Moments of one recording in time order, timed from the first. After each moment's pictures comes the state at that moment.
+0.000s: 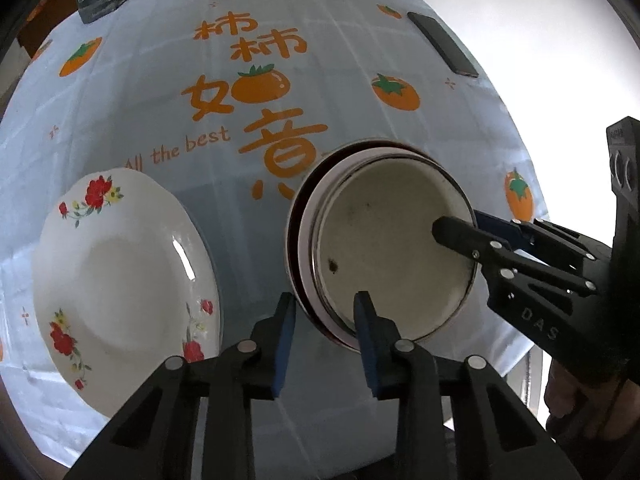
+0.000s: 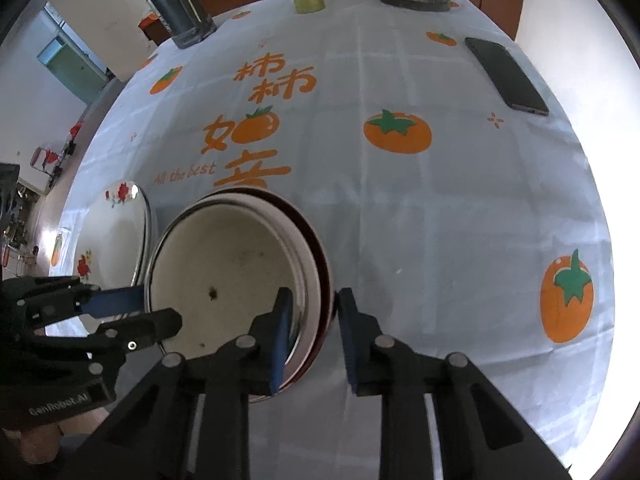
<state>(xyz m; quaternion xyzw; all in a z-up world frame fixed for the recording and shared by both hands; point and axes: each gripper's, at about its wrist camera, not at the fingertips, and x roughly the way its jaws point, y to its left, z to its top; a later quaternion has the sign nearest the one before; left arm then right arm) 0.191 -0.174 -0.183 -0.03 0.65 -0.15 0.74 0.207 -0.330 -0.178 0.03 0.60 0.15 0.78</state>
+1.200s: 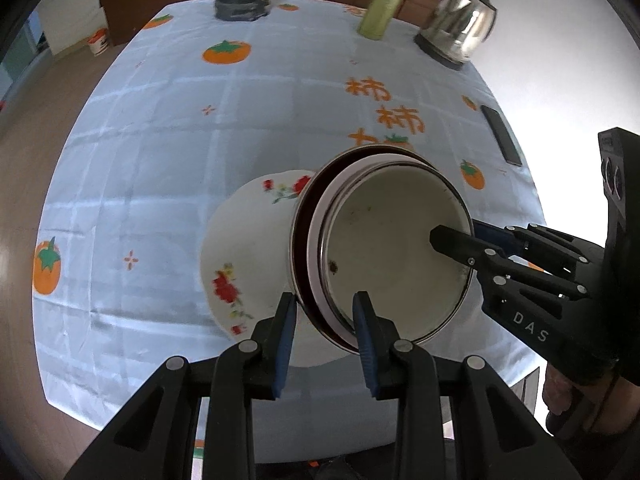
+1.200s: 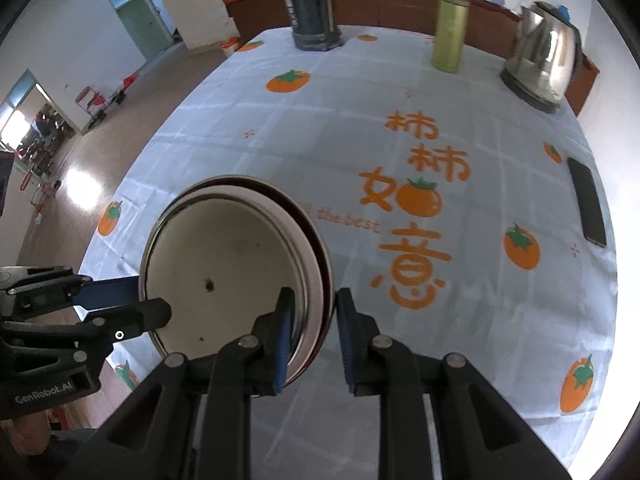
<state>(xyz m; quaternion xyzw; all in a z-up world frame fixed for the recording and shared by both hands) 0.153 -0.027 -0.118 -0.10 0.60 -0.04 0.79 0.210 -0.180 -0.117 -0.05 0.56 0.26 0.78</state>
